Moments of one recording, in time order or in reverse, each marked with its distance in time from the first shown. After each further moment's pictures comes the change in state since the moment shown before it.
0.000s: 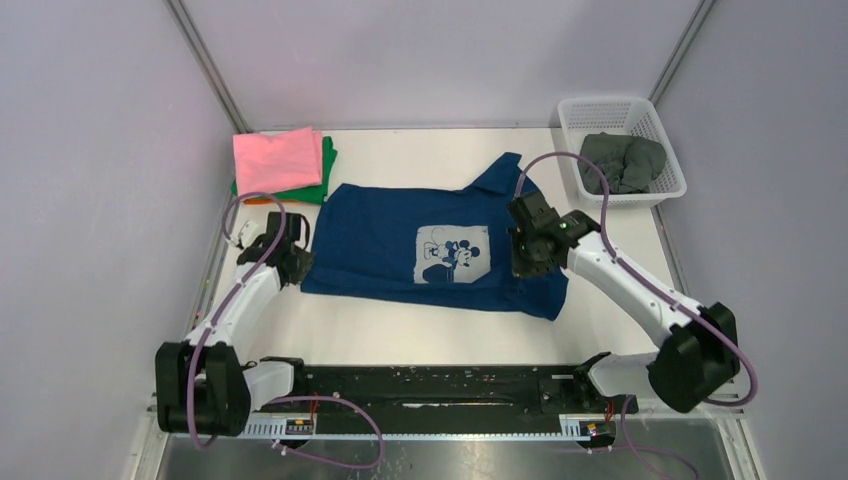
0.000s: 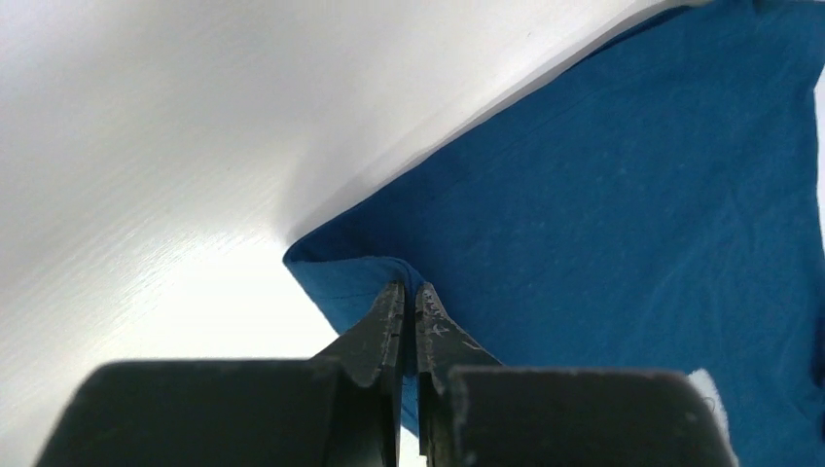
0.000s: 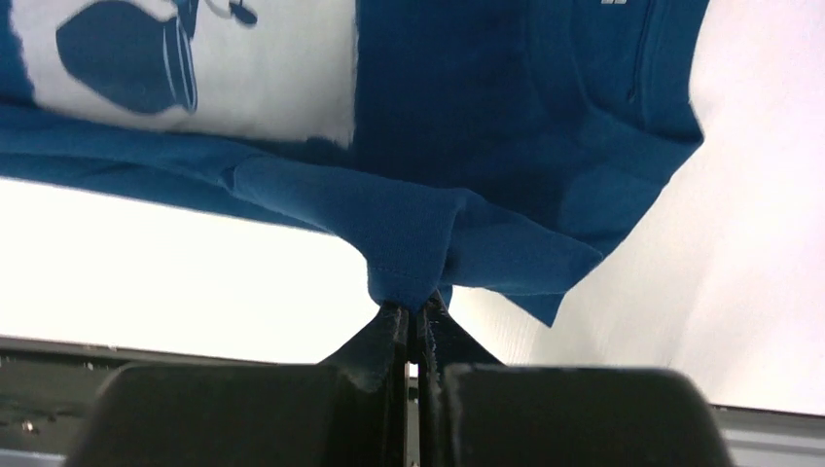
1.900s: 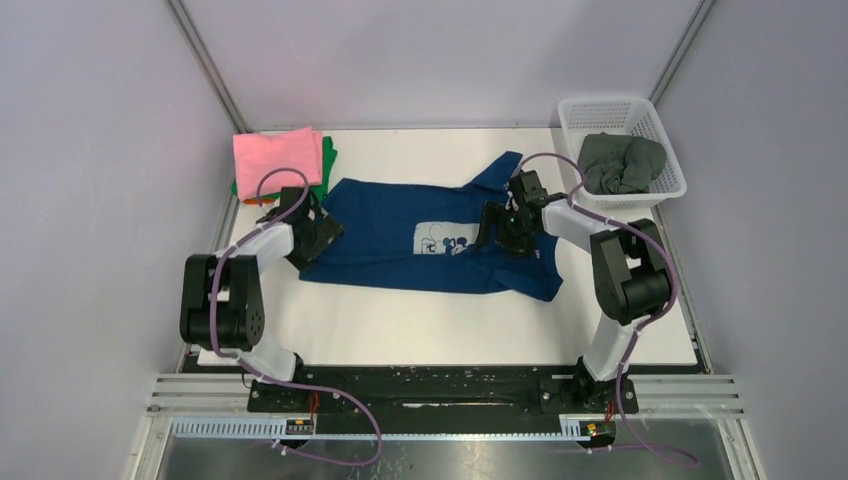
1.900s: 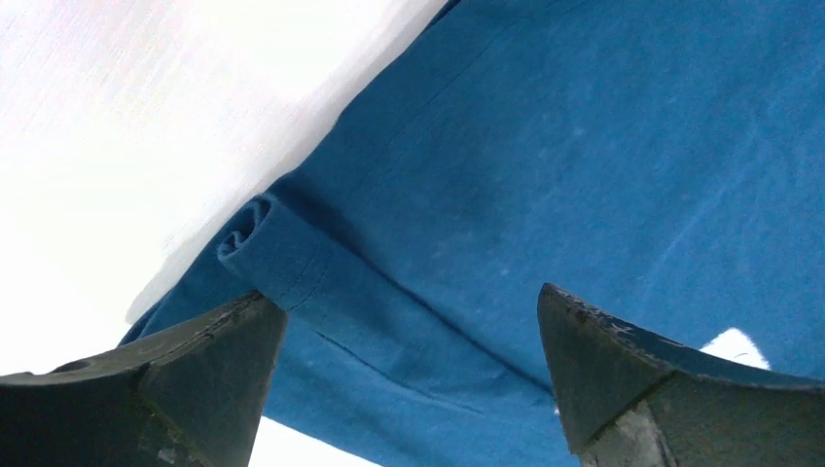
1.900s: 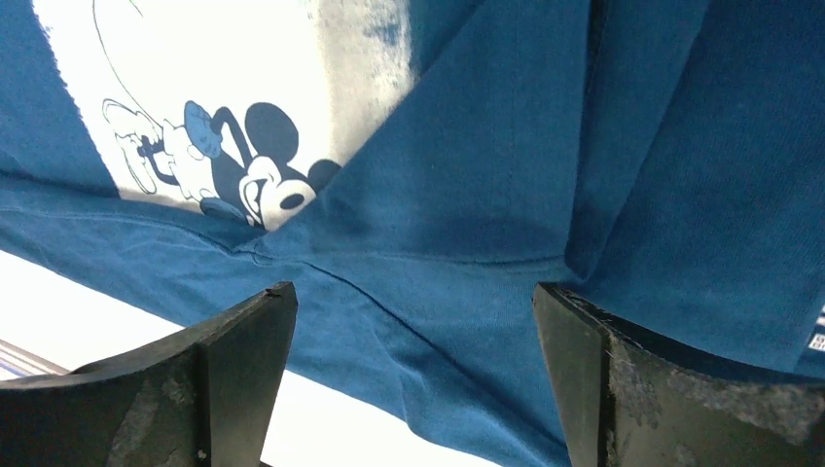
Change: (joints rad) left arm 0.034 0.423 0.158 0.226 0.251 0.237; right arm -0.240 0.502 0.047 0.488 -0.387 0.006
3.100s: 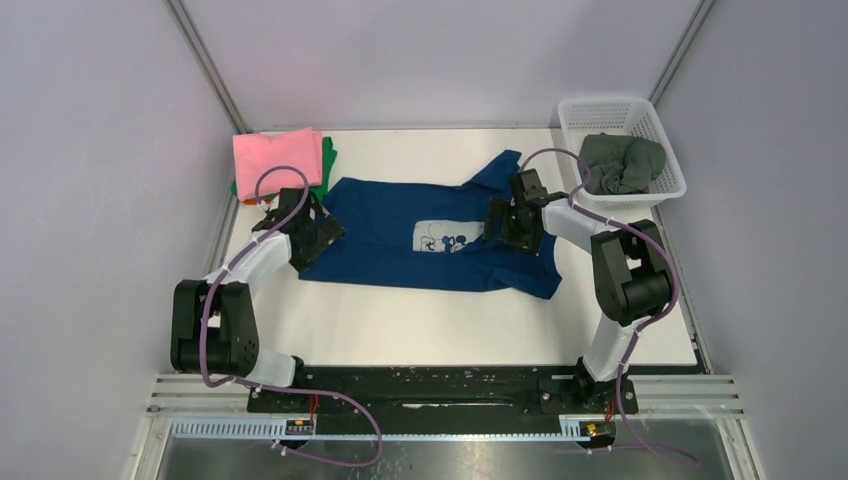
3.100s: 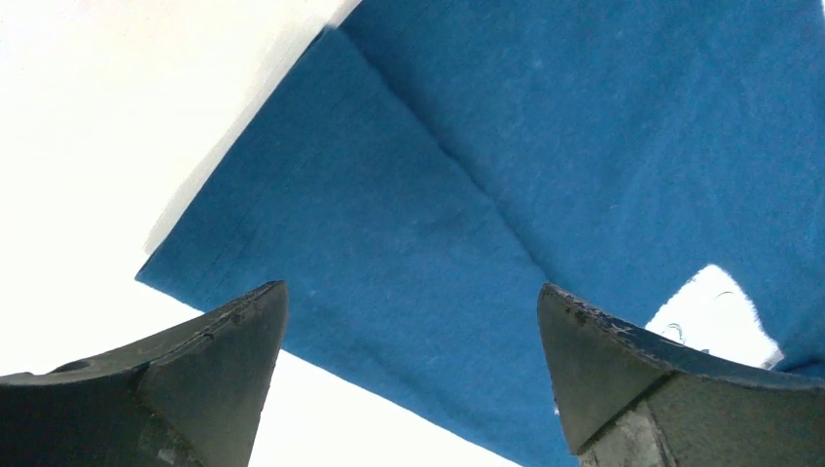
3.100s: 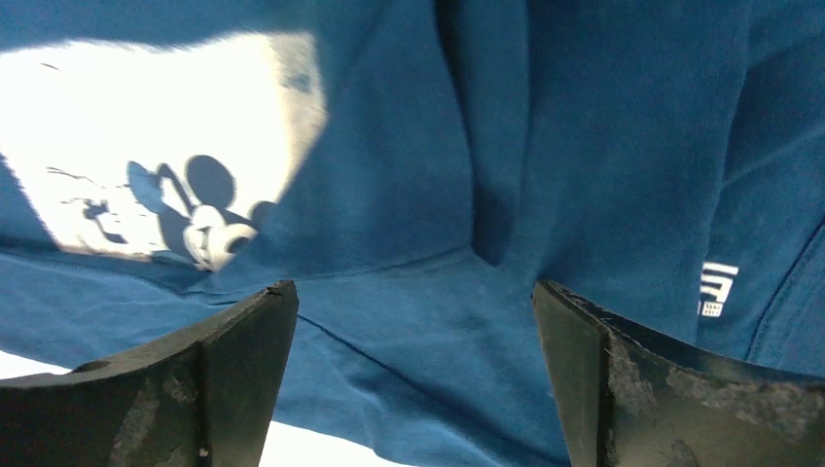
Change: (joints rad) left arm -0.040 -0.097 0.030 -0.049 -0.027 0.015; right arm 0.002 0.010 0.056 0.009 0.166 0.023
